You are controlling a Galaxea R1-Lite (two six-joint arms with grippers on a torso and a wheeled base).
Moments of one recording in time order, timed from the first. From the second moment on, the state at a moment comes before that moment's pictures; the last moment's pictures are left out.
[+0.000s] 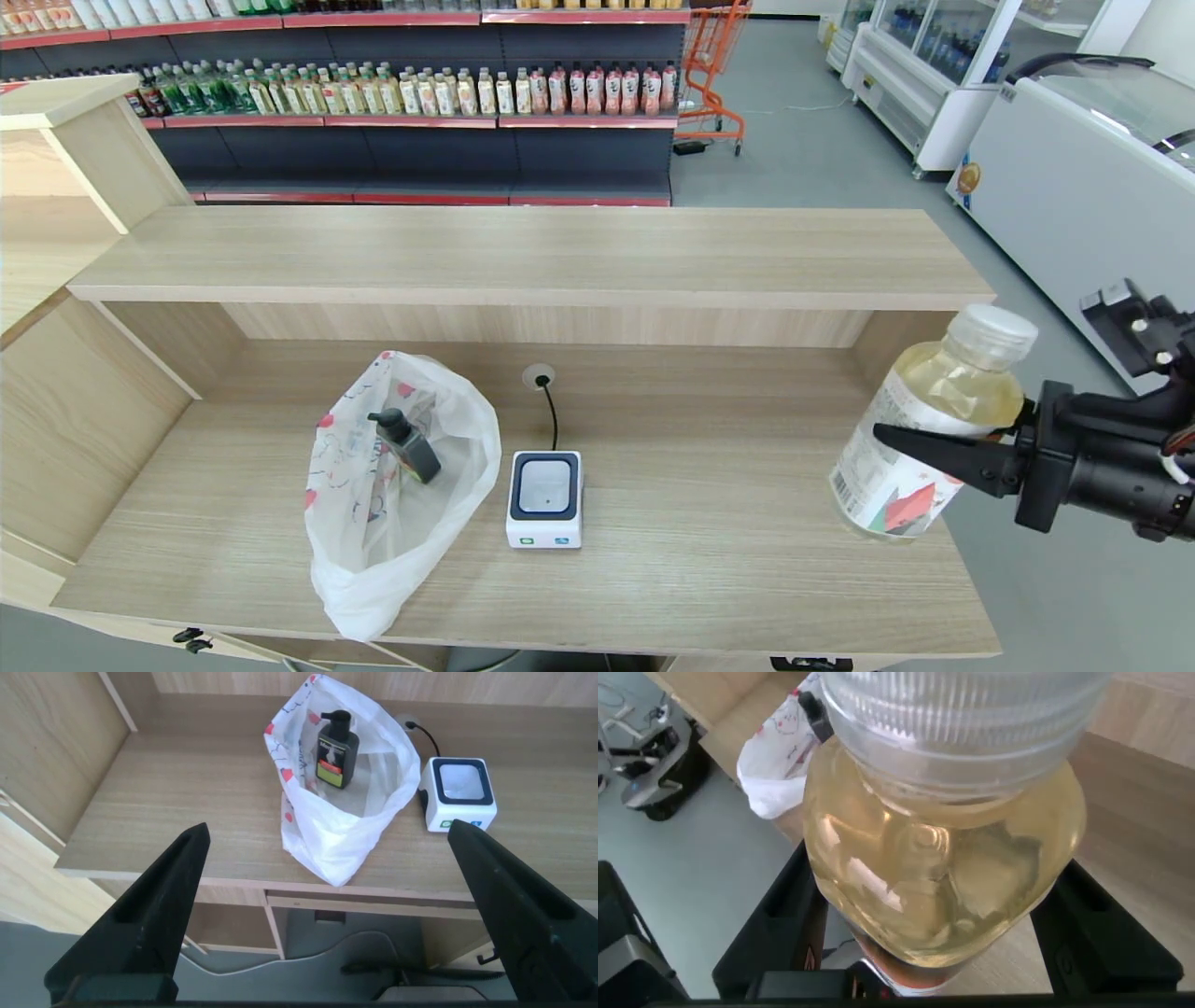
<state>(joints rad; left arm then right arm) 0.00 0.00 0.00 0.00 0.02 0.00 0.16 1.32 -0.49 -0.67 0.64 -0.07</state>
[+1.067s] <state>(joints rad) 0.00 0.00 0.00 0.00 0.02 0.00 0.24 1.22 -0.62 -0.10 0.21 0.36</state>
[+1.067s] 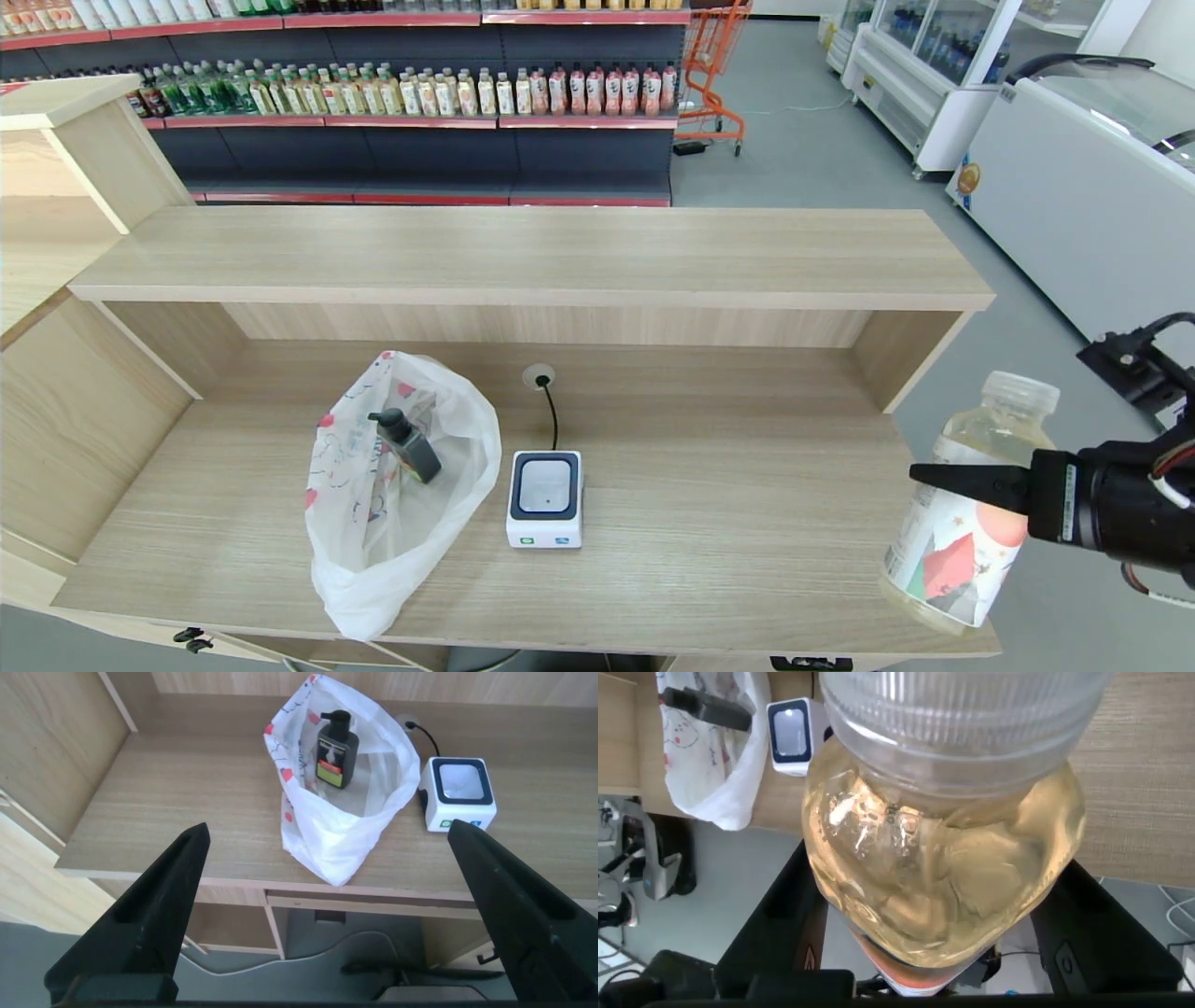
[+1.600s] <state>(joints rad) 0.00 0.00 0.00 0.00 0.02 0.00 0.26 1.27 -0.67 -0.08 0.16 0.36</state>
